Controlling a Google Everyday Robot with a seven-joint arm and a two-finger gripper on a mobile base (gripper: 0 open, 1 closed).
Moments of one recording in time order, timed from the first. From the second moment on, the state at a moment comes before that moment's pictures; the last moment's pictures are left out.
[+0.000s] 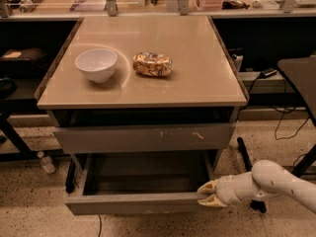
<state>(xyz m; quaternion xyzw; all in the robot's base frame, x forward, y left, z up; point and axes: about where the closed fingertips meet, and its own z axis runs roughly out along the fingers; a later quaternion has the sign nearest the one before) 0.457 -0.172 0.438 -0.66 0.64 0.22 0.32</state>
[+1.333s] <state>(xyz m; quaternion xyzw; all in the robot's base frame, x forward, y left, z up) 0.431 -0.120 0.423 -0.68 0.62 0.25 0.29</state>
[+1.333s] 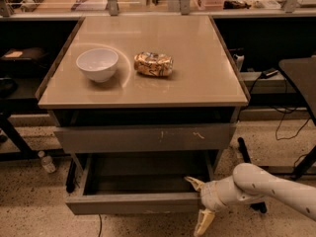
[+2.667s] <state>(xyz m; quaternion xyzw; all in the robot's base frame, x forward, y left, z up) 0.427 -0.122 0.410 -0.68 0.63 0.26 0.29</state>
